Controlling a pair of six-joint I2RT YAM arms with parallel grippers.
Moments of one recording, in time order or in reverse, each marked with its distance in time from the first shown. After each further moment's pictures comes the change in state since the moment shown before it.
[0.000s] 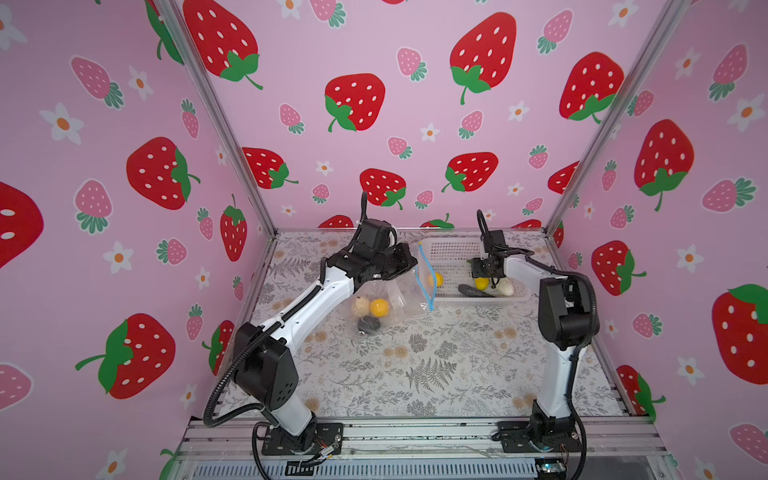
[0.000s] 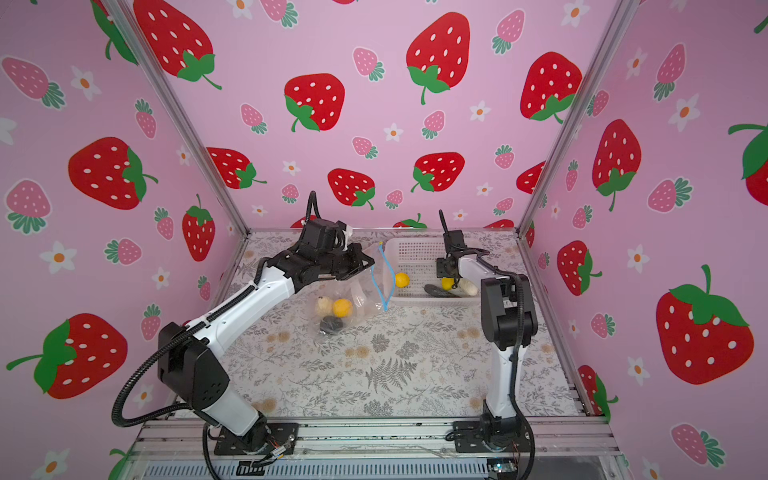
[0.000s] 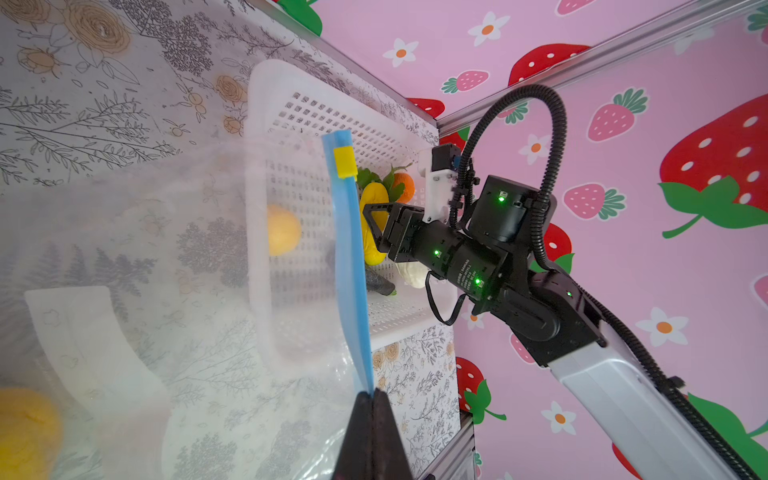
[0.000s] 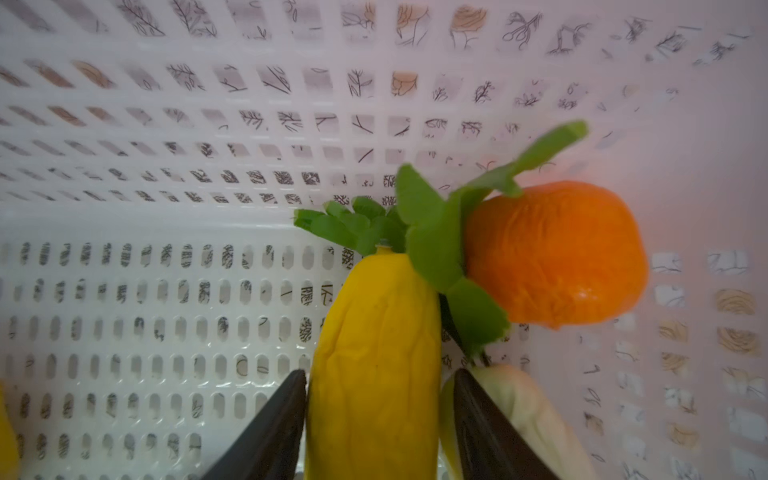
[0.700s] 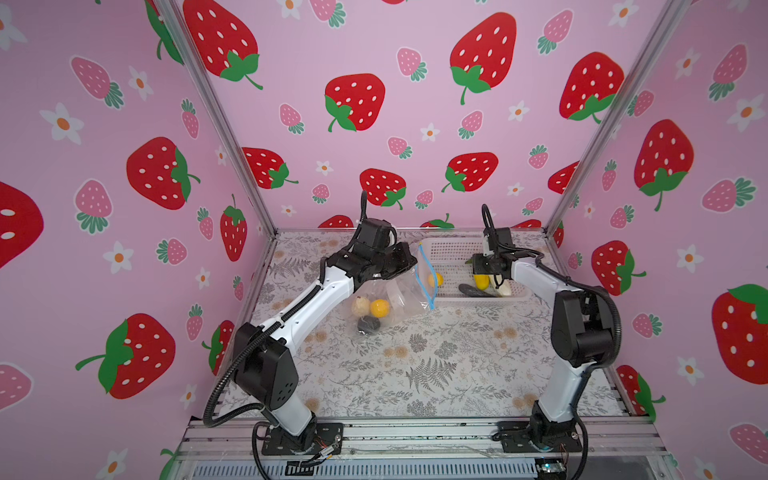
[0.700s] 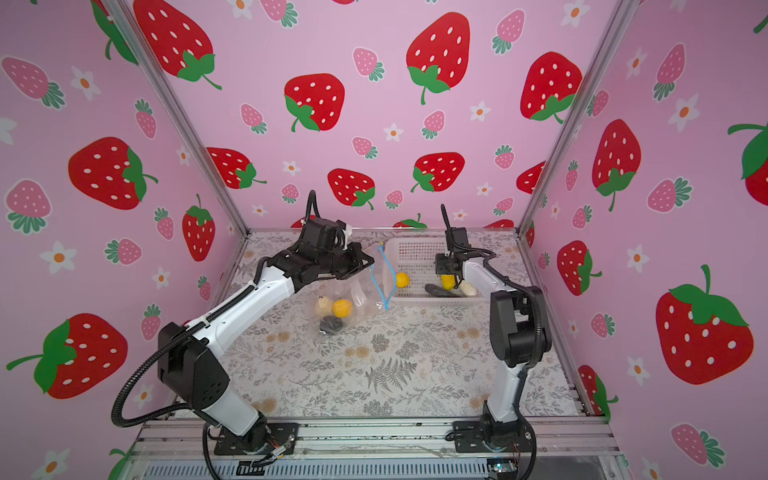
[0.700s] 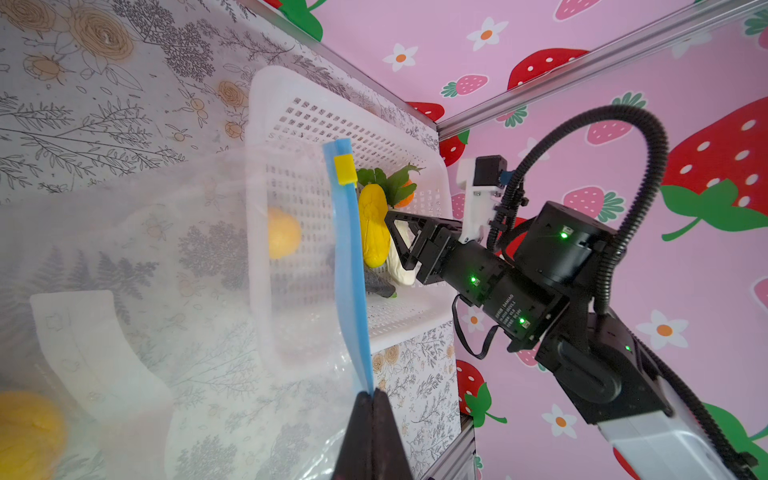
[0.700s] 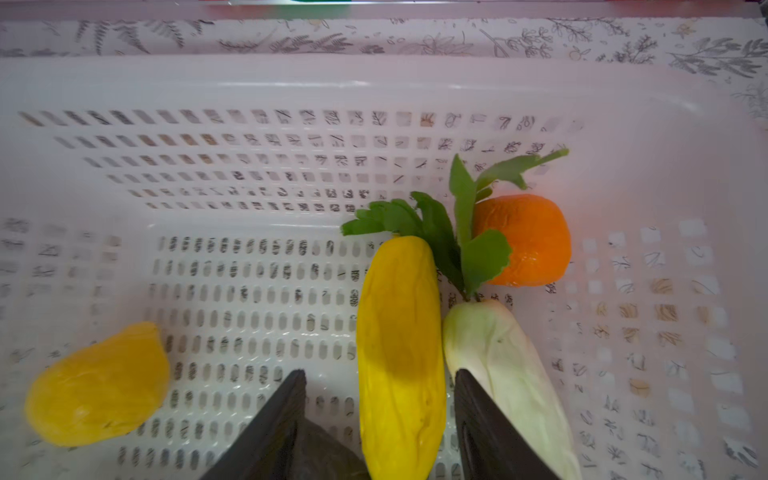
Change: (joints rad) left arm 0.000 0.000 0.002 -0.001 -0.007 0.000; right arm 0.017 -0.161 -0.085 0.023 0.000 0.014
